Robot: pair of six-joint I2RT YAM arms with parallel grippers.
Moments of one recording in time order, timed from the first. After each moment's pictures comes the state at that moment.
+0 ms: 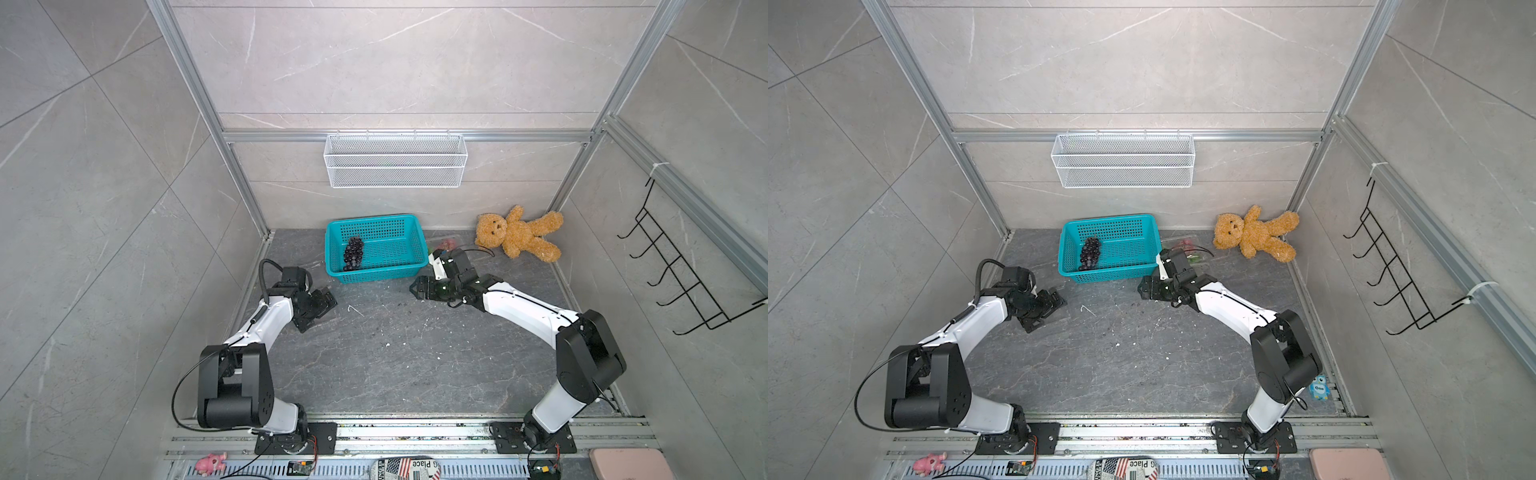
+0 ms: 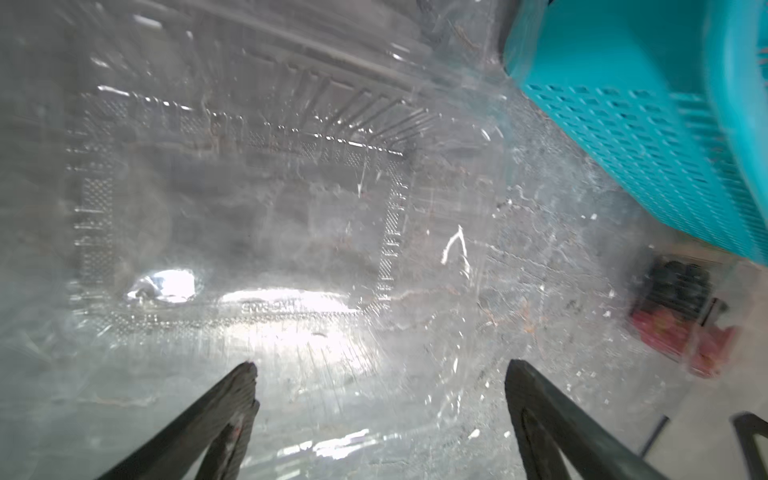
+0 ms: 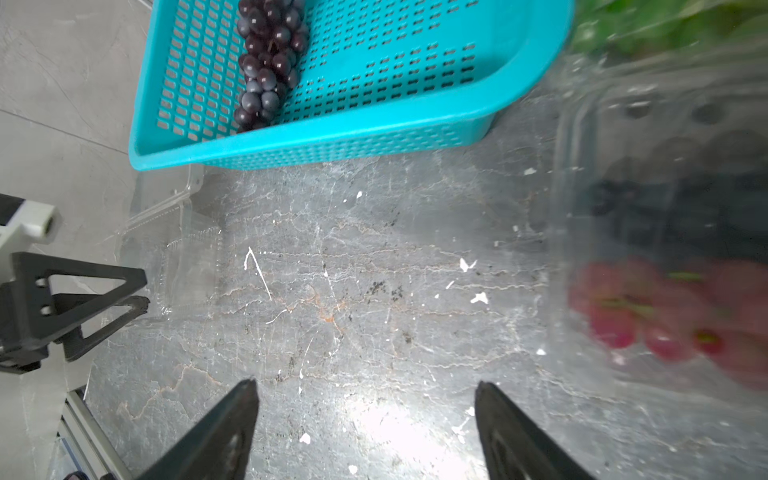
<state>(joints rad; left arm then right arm) -0.01 1.42 0.90 -0.60 0.29 -0.62 0.56 1.70 1.21 -0.32 -0.21 0.51</state>
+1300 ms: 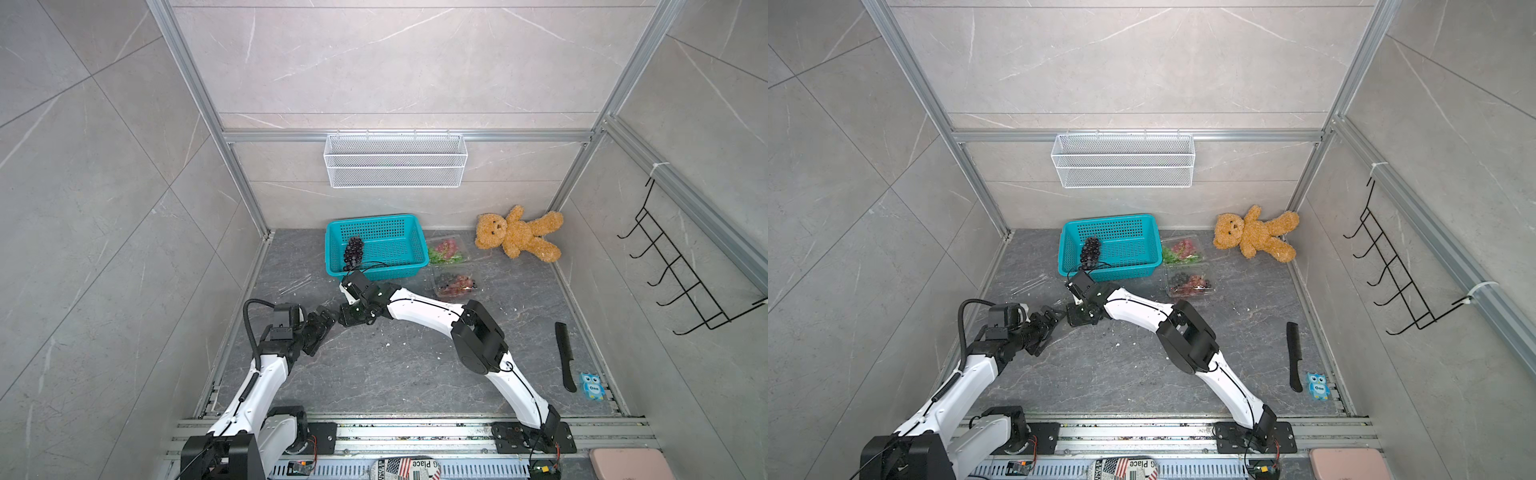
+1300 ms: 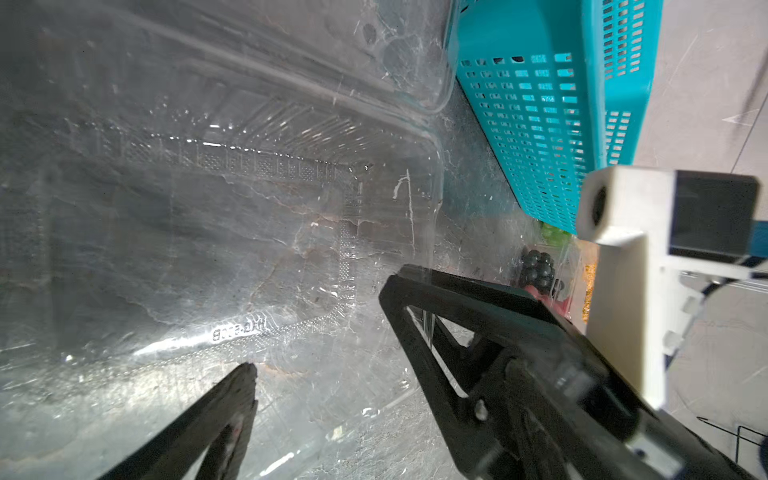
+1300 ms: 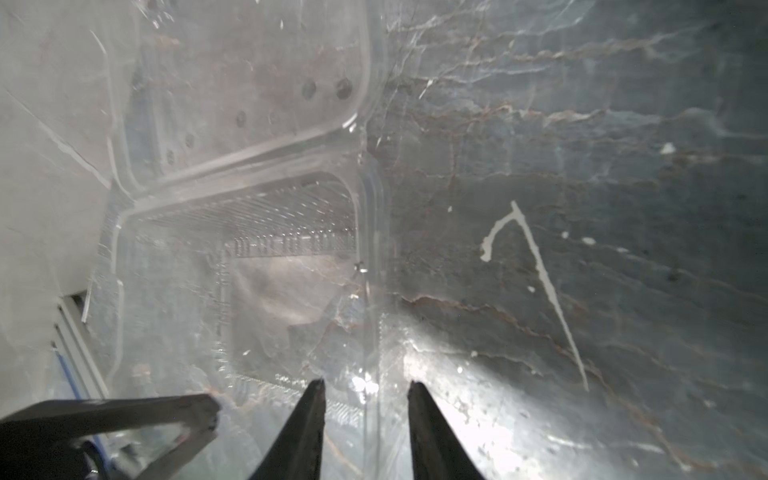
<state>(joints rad) -0.01 0.99 0.48 -0.32 0.41 -0.92 0.95 2.41 2.02 -0.55 -0.21 0.58</state>
